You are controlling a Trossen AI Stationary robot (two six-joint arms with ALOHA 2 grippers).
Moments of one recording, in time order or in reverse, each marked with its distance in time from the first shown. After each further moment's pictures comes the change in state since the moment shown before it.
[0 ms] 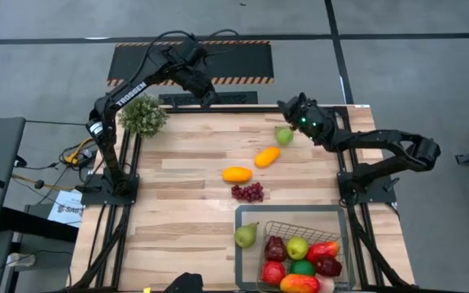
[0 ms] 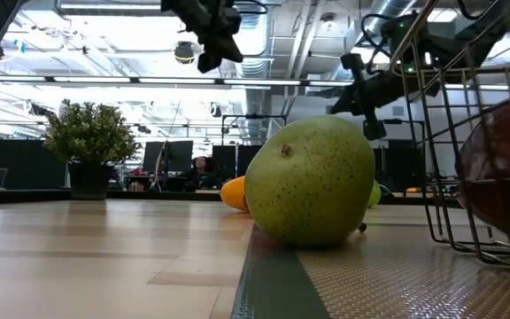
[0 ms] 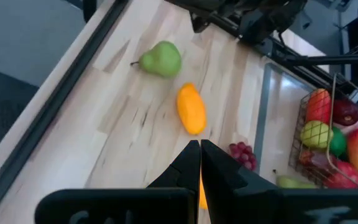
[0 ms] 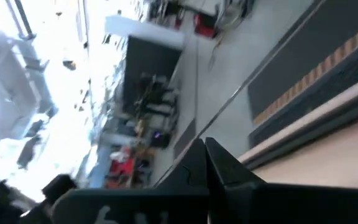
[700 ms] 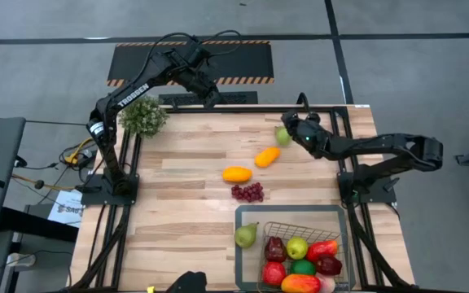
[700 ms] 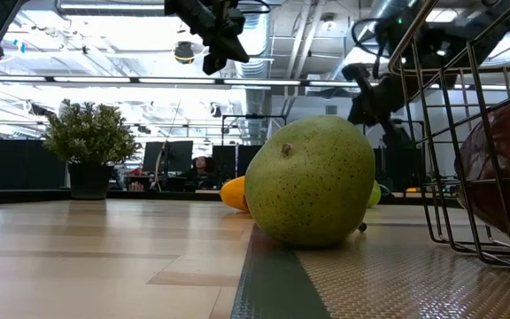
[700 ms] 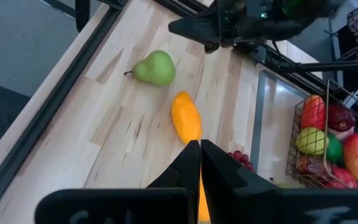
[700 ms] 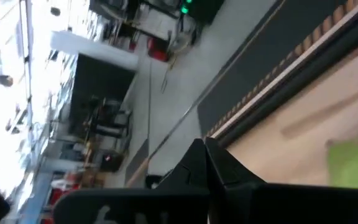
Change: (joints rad) left arm -0.007 0.000 -0.030 0.073 0.017 -0.023; right arm 0.191 -0.054 -0.017 -0.279 0.325 0.082
